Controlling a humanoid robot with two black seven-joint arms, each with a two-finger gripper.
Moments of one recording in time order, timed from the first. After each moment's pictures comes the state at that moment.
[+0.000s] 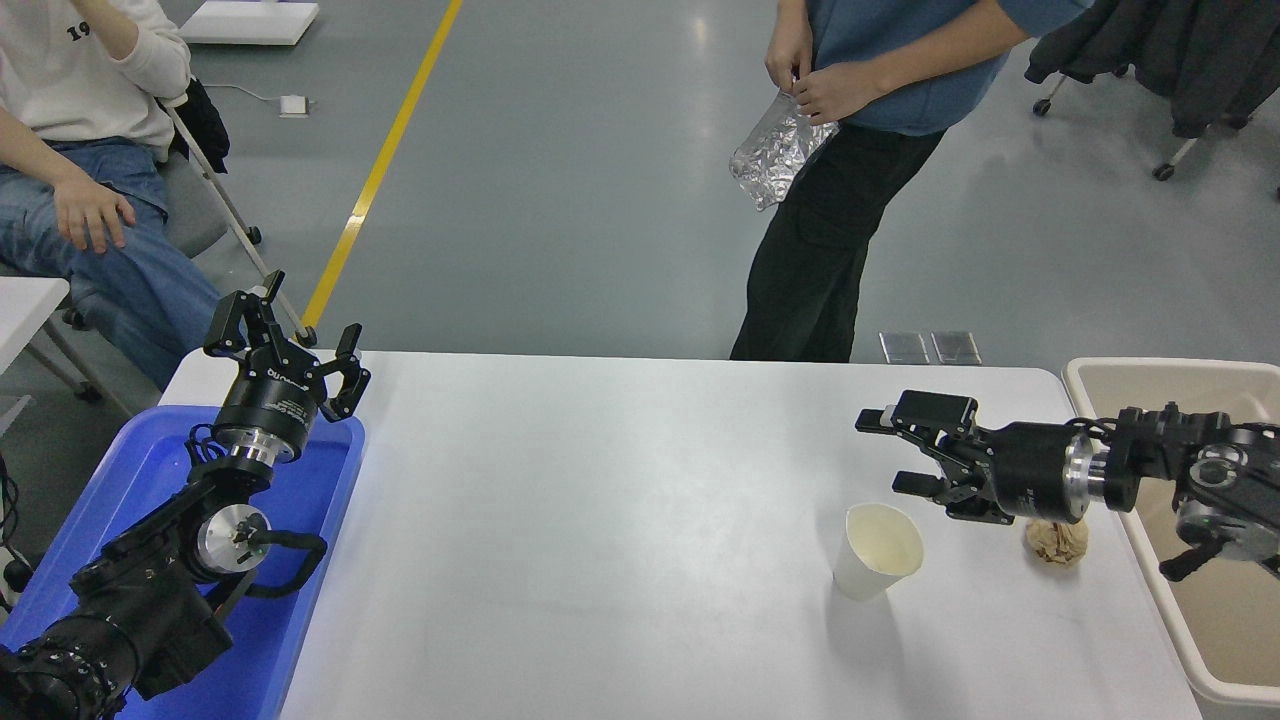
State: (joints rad) left arm -0.59 0.30 -0.87 -0.46 0.19 -0.49 -0.64; right arm 0.72 -0.78 0.40 1.24 -0.90 0.39 0.12
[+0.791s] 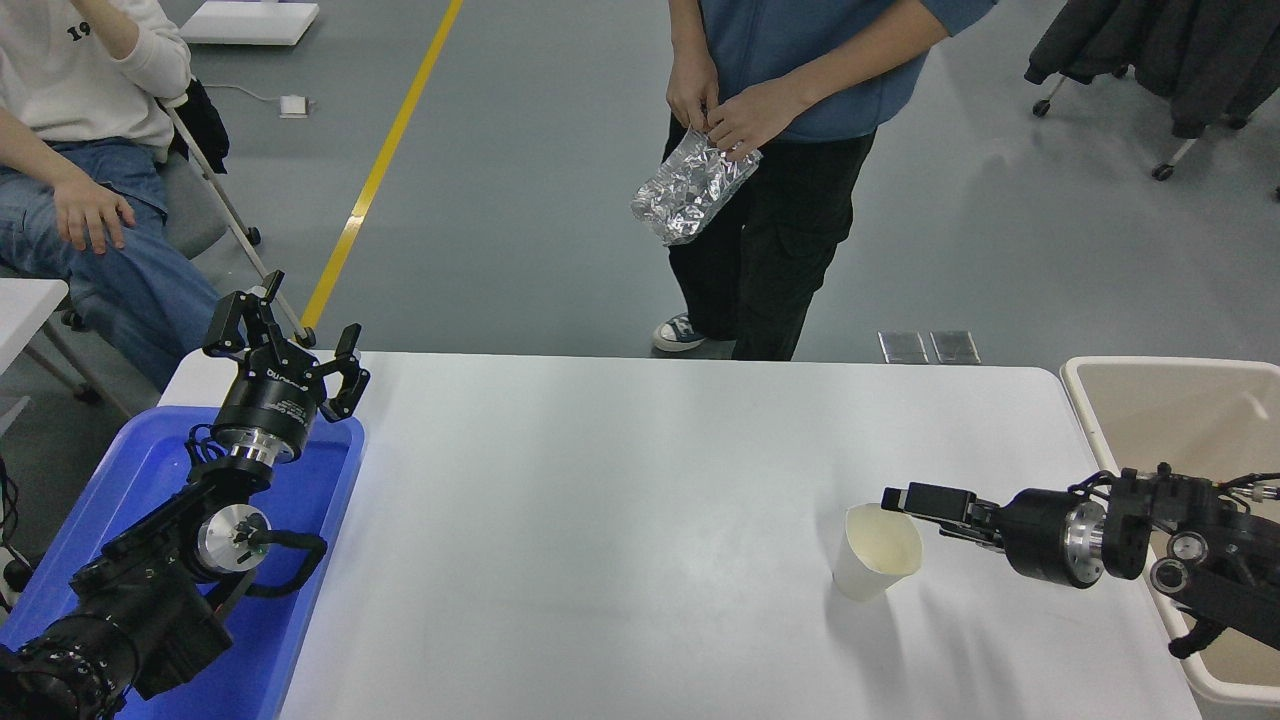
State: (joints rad) left arm -0.59 0.30 -0.87 -0.46 0.19 -0.49 -0.64; right arm 0.68 -0.75 0.21 1.17 -1.15 0.14 0.24
